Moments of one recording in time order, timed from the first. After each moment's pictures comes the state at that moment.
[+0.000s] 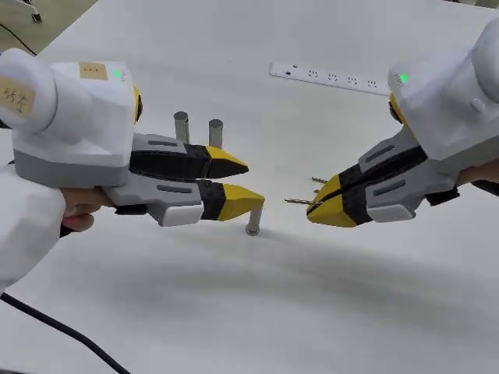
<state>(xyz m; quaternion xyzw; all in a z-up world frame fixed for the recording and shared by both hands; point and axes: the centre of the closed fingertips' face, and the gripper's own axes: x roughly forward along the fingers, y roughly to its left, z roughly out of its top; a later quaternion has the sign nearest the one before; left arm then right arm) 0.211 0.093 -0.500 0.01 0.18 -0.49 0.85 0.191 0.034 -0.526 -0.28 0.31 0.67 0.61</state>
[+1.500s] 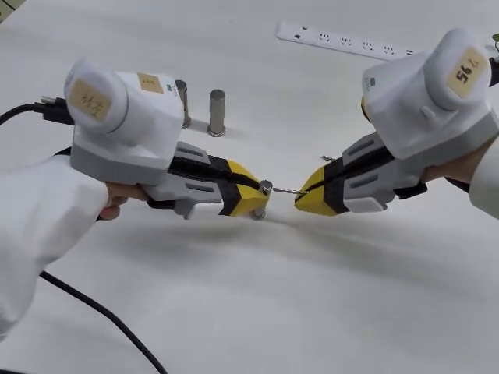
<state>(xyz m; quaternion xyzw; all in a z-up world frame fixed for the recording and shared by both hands) 0.222 0.078 -0.562 0.02 0.25 -0.52 0.82 0.212 0.050 -0.573 -0.28 0.34 0.66 0.61</state>
